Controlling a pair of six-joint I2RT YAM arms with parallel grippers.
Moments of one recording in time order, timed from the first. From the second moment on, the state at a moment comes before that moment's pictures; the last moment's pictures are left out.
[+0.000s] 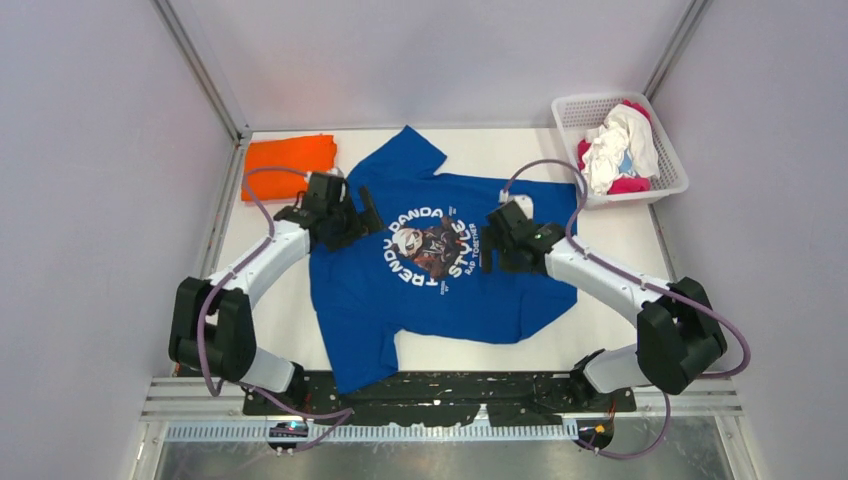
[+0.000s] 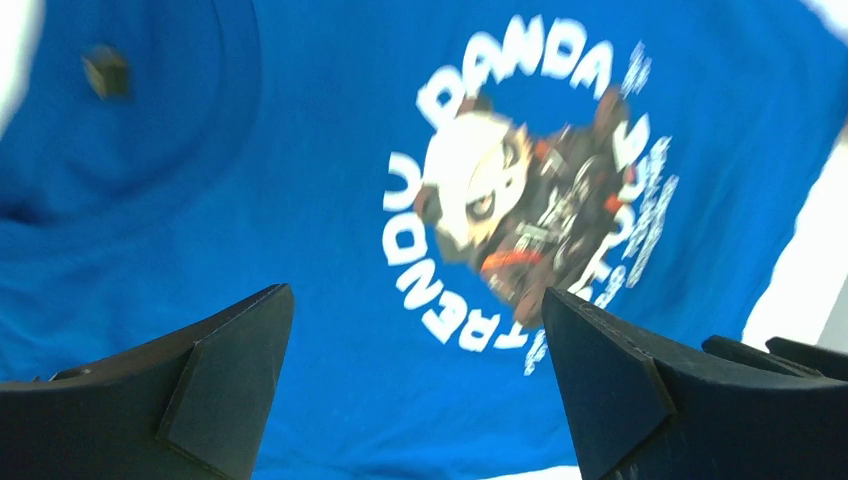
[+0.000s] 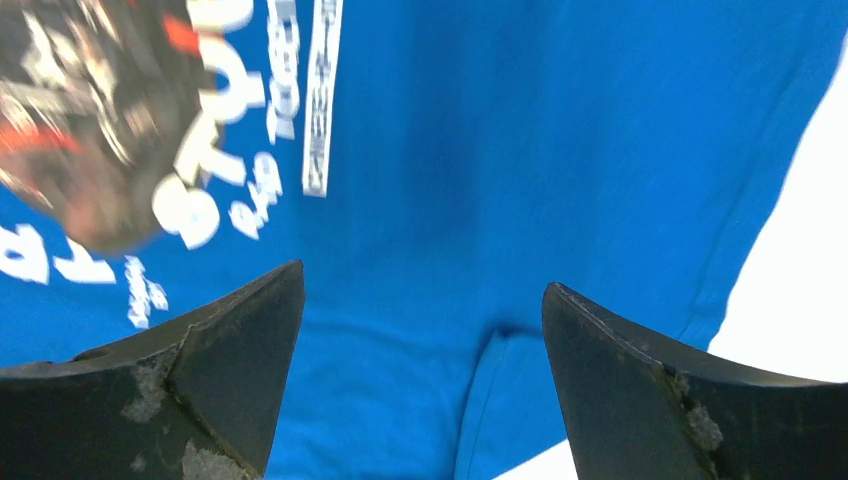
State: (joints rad) left arm -0.28 1.47 1.09 -0.44 0.07 -0.65; right arm 0.54 1.41 0.98 -0.59 0.32 0.46
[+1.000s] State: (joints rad) left arm -0.31 1.54 0.83 -0.34 0.09 -0.65; right arm 0.71 1.57 0.86 -1.09 0.66 0.95
